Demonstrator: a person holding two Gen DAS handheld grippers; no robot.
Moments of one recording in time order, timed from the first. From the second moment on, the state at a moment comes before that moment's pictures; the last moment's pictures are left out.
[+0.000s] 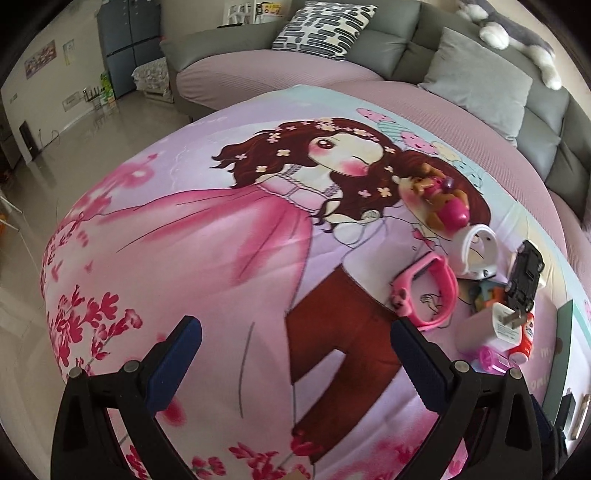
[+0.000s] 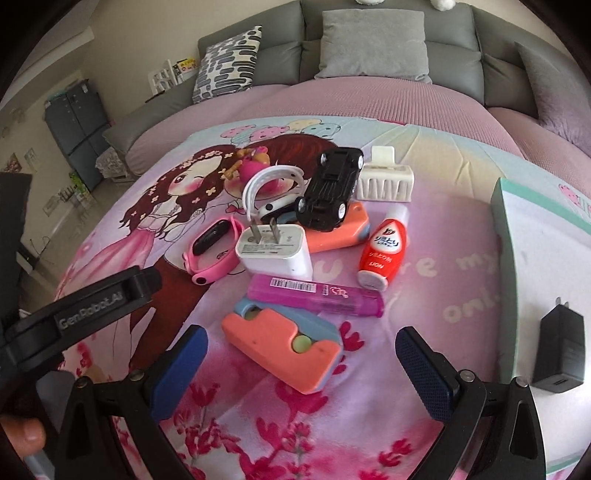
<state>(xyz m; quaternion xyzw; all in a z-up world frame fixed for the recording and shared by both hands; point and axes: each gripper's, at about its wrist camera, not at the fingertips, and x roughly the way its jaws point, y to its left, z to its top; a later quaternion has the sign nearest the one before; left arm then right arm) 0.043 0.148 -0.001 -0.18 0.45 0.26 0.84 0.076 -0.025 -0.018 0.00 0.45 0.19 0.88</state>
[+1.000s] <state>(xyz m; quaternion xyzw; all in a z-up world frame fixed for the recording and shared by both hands) 0.076 0.135 -0.002 -0.14 0.46 0.20 0.85 0.061 -0.038 -0.029 -0.04 0.46 0.12 0.88</state>
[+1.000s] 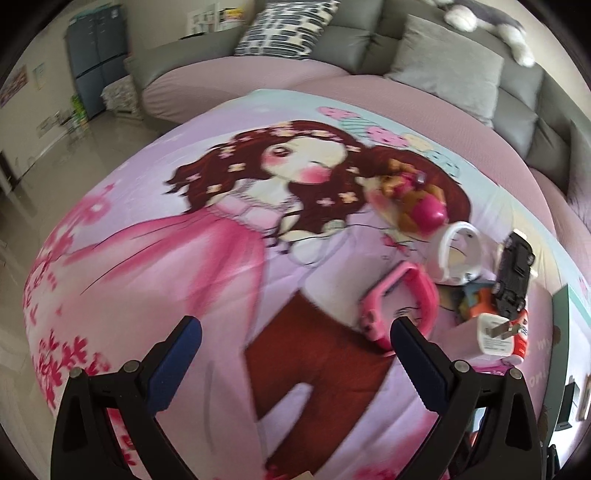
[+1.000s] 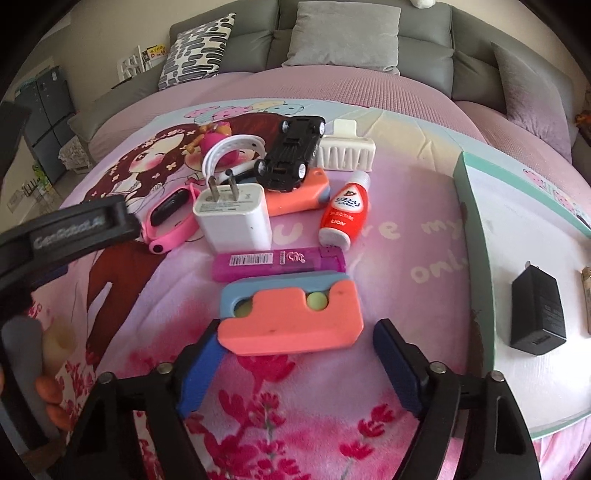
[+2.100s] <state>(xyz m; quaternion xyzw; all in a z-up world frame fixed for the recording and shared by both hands) 0.116 0.095 -0.017 -0.07 0.47 0.11 0.88 0.064 -0.041 -0.028 -0.03 0.46 0.13 0.88</state>
